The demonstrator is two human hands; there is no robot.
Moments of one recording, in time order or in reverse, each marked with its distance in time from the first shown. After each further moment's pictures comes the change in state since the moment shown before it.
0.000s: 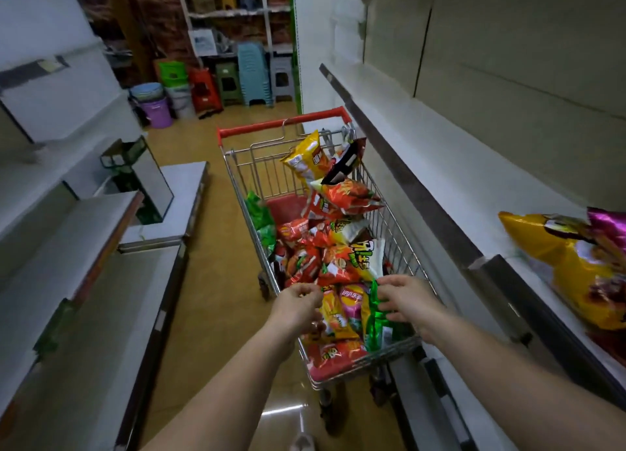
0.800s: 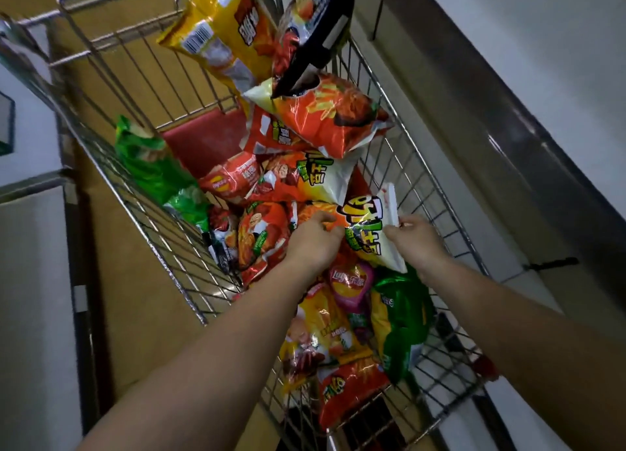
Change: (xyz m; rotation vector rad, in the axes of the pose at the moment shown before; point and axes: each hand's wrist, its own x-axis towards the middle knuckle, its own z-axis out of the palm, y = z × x) left_hand 0.314 0.009 0.063 0.455 -0.291 -0.042; right_hand 0.266 0.024 0.027 -0.120 0.278 0.329
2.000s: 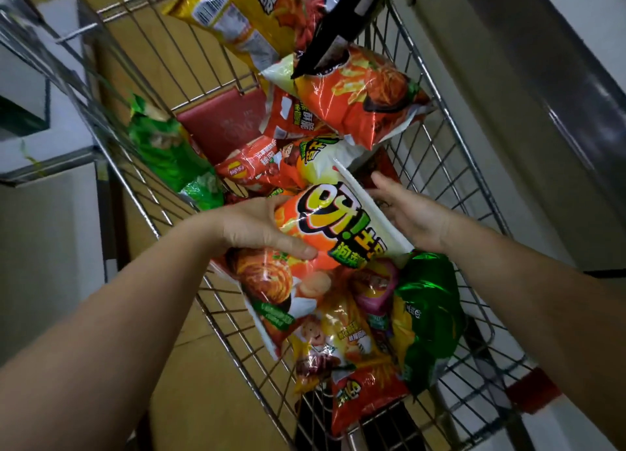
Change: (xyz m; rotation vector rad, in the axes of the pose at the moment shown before) left_hand 0.009 -0.011 -0.113 0.108 -0.481 -0.110; right_hand 0.038 -0.042 0.016 0.303 -0.748 0.127
